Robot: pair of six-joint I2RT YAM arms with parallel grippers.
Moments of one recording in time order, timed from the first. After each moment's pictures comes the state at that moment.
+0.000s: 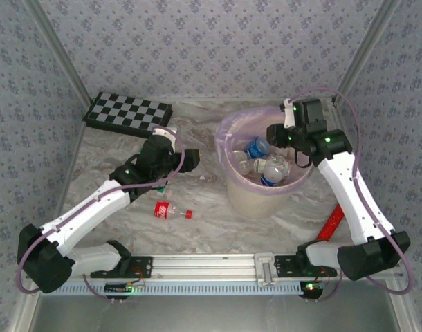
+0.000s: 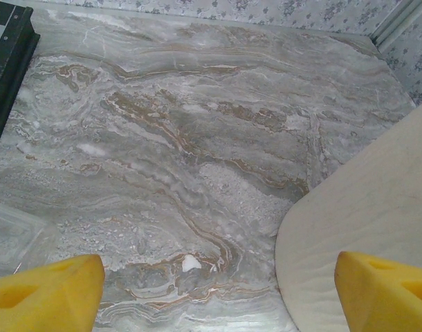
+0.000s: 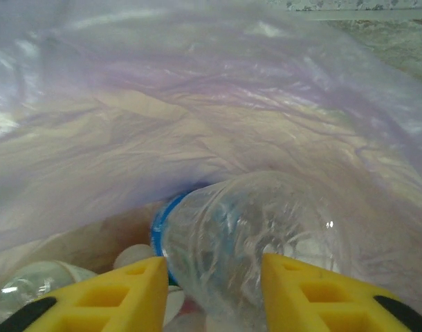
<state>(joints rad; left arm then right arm) -0.69 1.17 0.97 -0.36 -0.14 -0.49 0.28 1.26 1.44 -0.90 -0.05 0.18</state>
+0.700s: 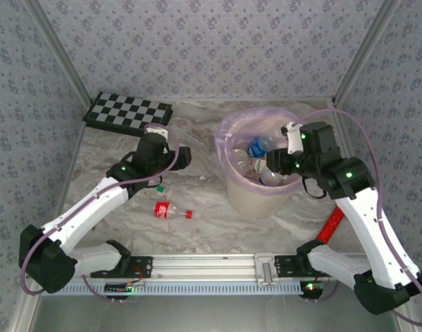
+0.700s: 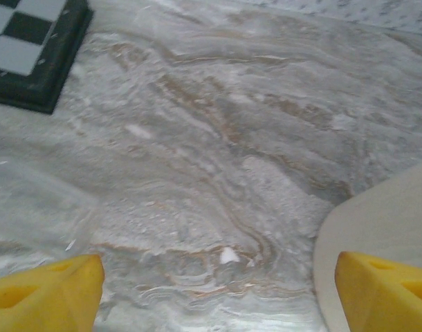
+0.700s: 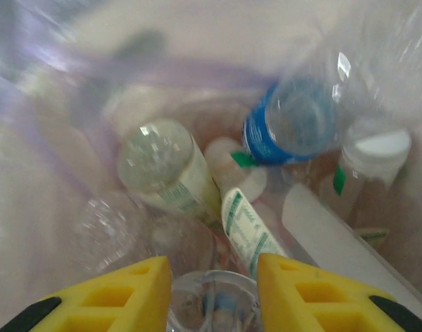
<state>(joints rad) -0.59 1.17 0.97 -0.44 -0.16 -0.53 0.43 1.01 1.32 -1.06 -0.11 0.24</state>
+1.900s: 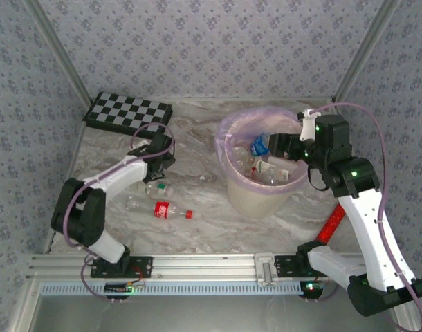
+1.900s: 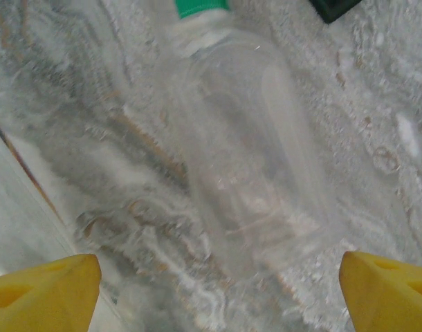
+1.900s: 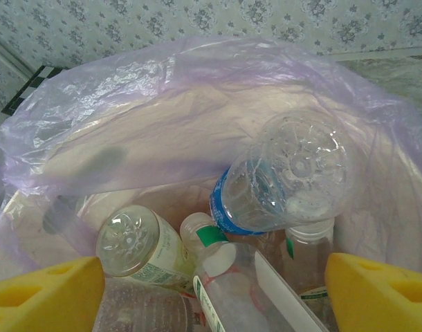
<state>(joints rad) -0.46 1.58 1.02 -0.54 -0.37 -1.09 0.28 1.00 1.35 -0.90 -0.09 0.25</state>
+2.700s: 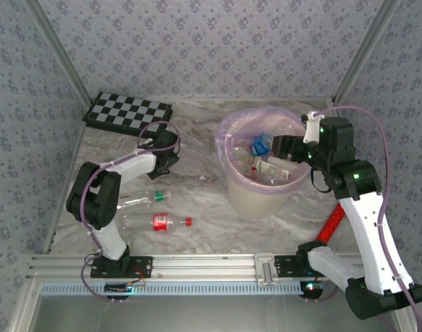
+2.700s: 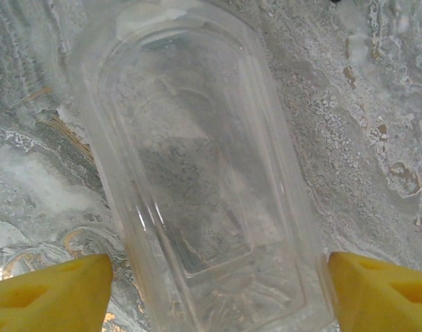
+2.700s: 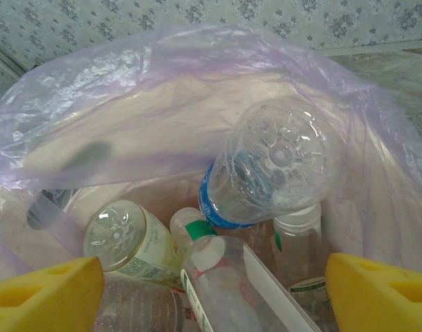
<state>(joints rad) -0.45 1.74 1.09 -0.50 -0.35 -1.11 0.23 0.98 1.32 -0.90 -0.13 0.24</state>
